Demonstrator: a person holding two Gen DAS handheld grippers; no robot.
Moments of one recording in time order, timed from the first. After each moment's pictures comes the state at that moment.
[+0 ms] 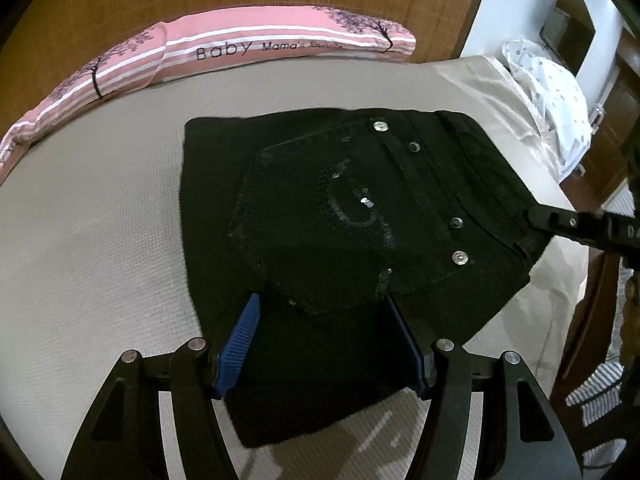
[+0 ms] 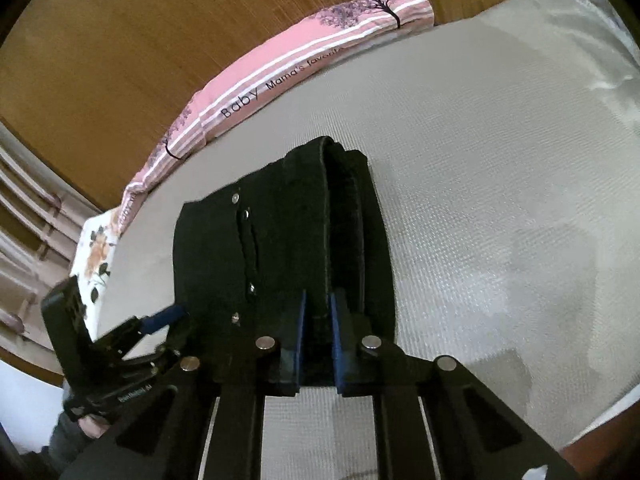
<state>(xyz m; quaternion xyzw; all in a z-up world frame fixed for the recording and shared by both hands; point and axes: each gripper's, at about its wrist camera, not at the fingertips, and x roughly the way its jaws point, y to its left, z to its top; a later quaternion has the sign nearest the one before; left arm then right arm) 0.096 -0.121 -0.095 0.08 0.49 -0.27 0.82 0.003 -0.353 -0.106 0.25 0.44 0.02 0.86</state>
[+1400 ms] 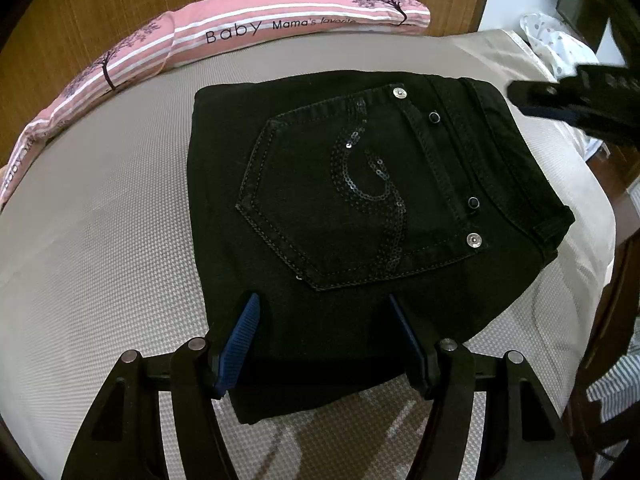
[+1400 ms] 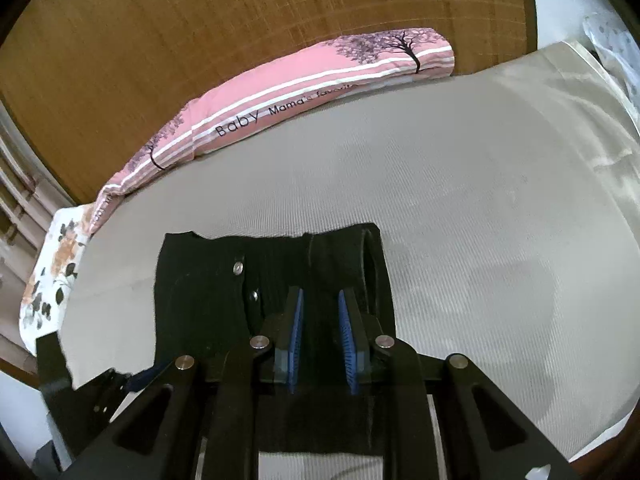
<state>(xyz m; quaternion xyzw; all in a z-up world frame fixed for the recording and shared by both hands) 0.087 -0.129 -0.110 0.12 0.51 -0.23 0.82 0.063 -0.335 -0.073 0.17 0.42 -0.02 0.89</state>
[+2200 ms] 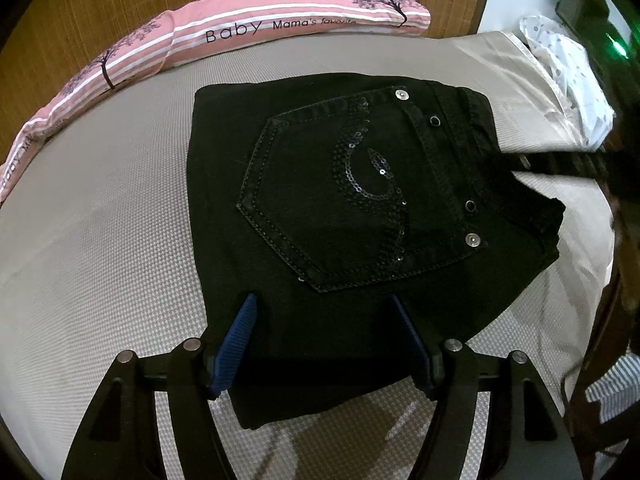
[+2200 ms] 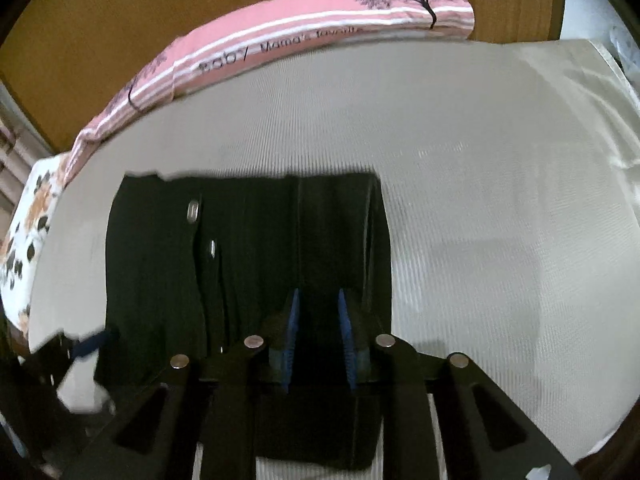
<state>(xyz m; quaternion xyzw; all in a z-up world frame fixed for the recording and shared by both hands) 0.089 -0.126 -0.113 0.12 0.51 -0.24 0.82 0.072 -0.323 -0.123 0.12 0.50 -0.01 0.86</state>
